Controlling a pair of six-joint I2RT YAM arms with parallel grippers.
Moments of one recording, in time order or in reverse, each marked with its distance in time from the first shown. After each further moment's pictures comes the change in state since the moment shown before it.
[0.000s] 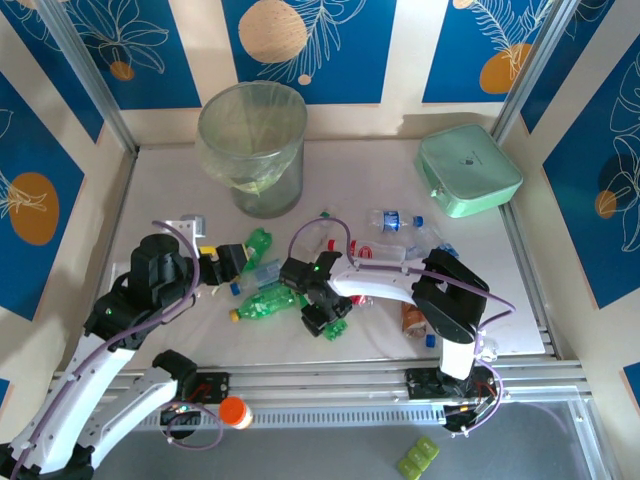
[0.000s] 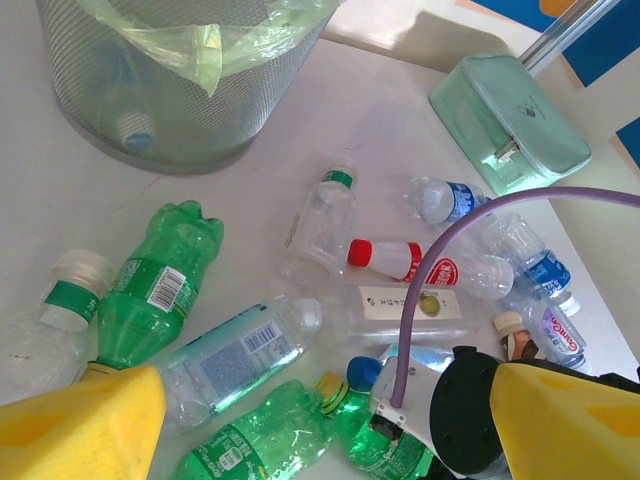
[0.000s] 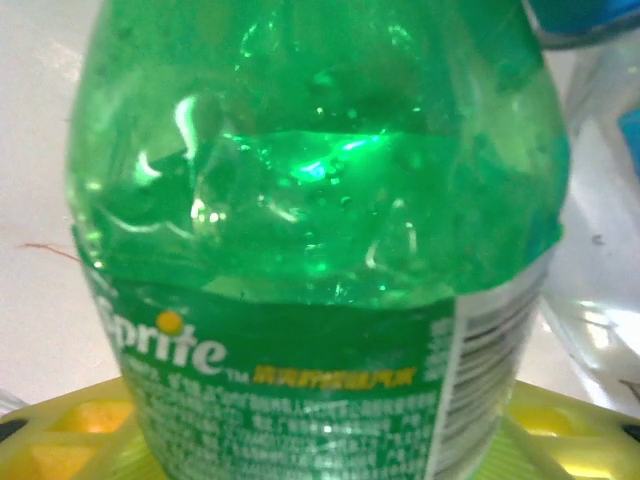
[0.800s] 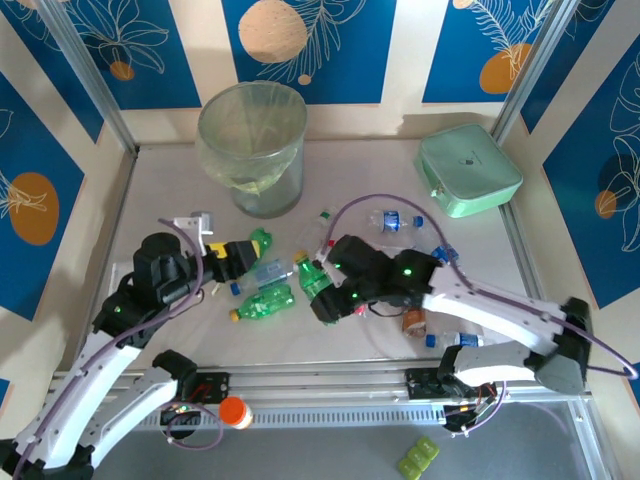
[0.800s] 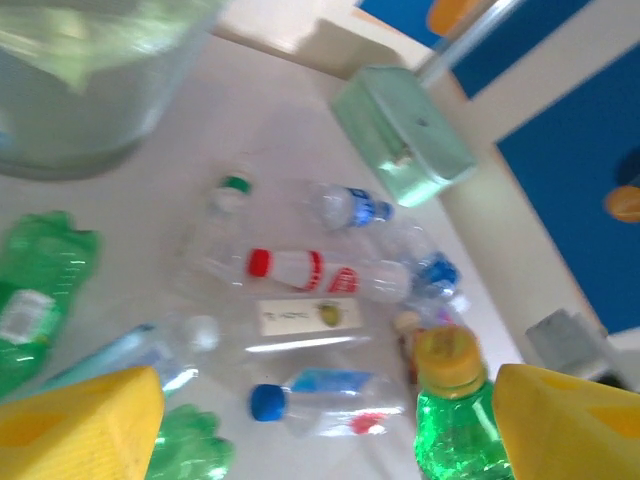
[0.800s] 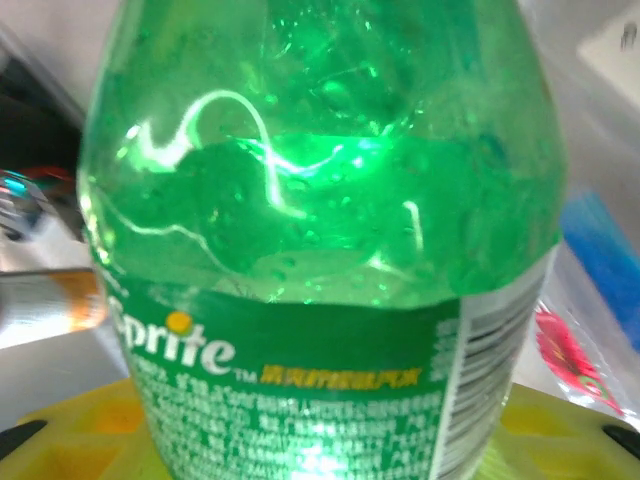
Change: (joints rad) left arm -0.001 0.019 -0.077 0.214 0.207 -0.108; right arm -0.037 -0.638 -0.126 0.143 -0.143 0.027
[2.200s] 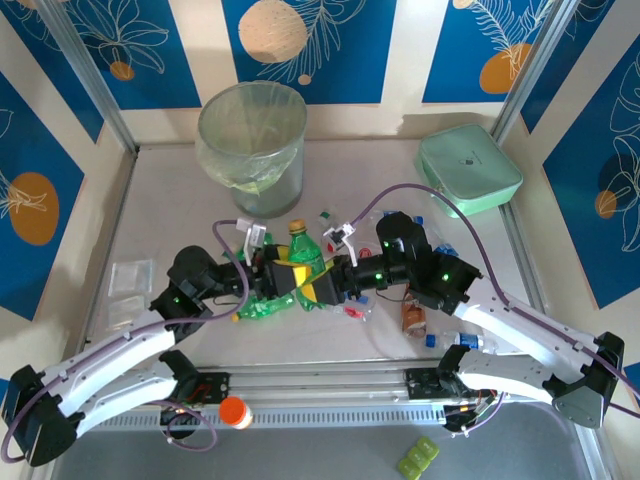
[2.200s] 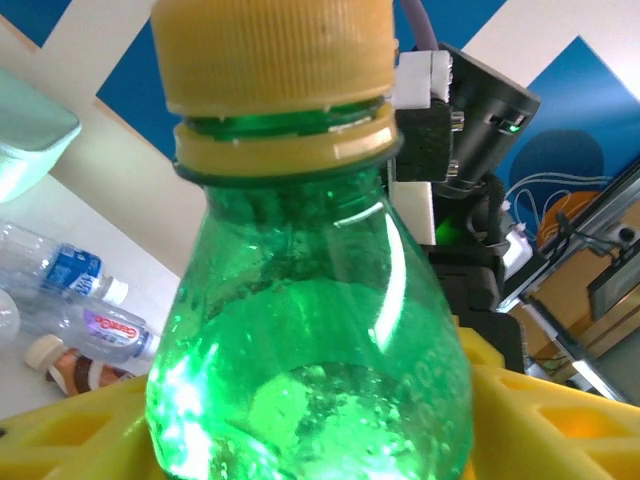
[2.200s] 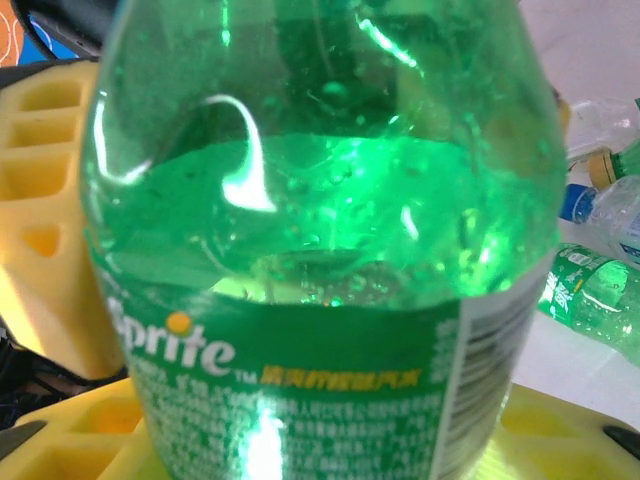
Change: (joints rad) left arm -0.283 0.195 -0.224 0.956 0.378 -0.206; right arm -0.157 -0.174 -0.137 0.513 -0.510 0.113
